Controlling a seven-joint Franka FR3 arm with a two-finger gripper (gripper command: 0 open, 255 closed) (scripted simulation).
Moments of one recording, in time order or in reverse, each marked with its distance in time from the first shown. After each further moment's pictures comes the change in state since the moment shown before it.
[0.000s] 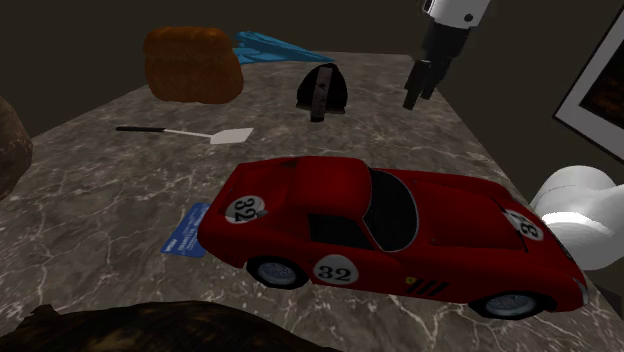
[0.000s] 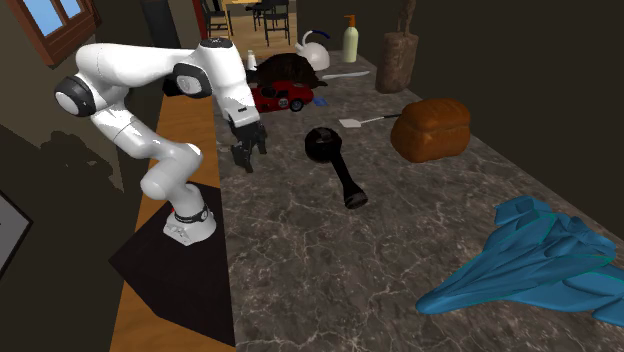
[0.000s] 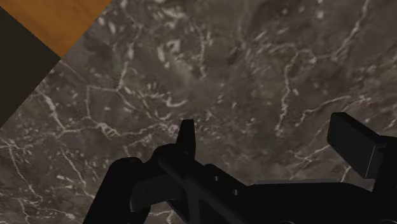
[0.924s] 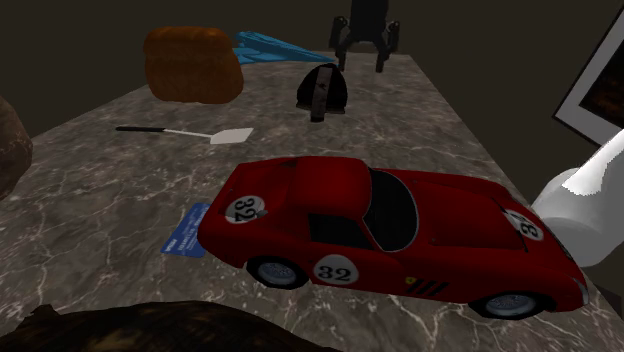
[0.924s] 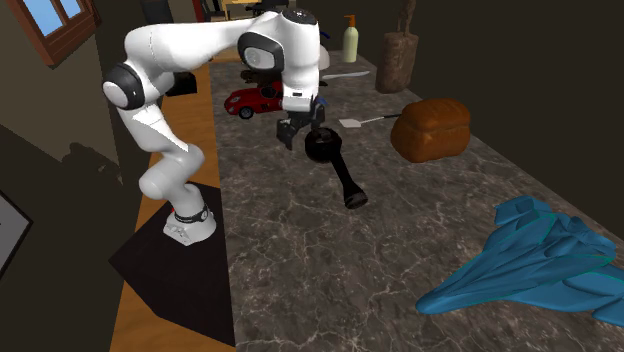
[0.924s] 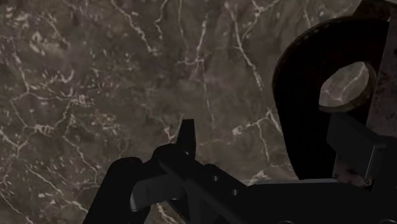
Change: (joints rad) arm -0.094 0.590 0.140 0.677 0.149 -0.281 0.644
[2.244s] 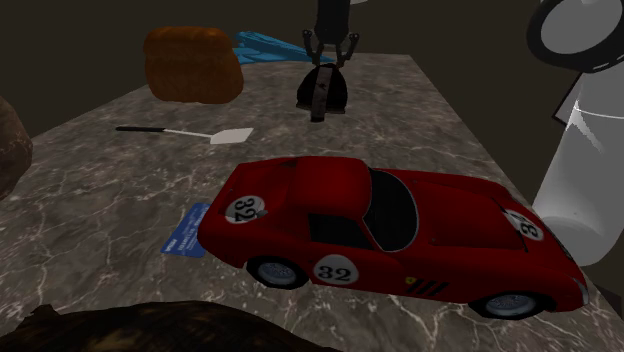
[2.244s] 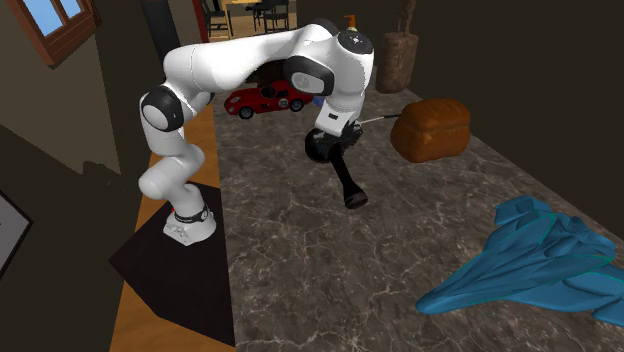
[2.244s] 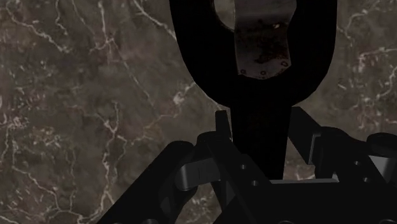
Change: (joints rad) arm -0.018 0.393 -0.011 0.422 0.079 -0.112 0.373
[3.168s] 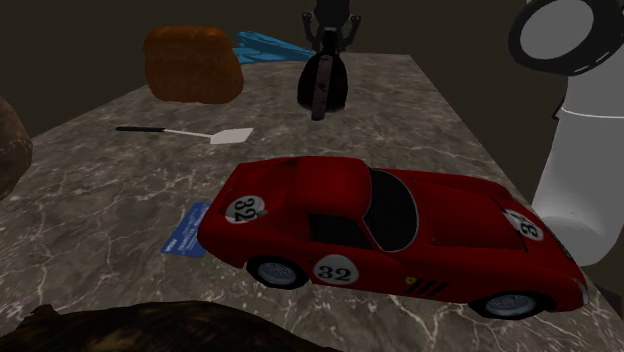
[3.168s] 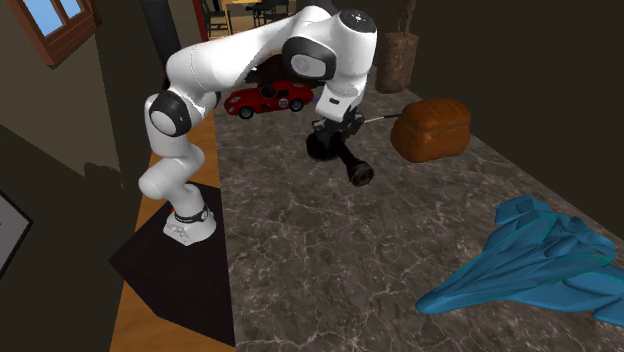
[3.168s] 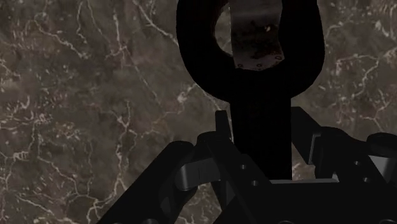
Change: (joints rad) arm 0.003 0.069 0.004 0.194 0.002 -0.123 0.035
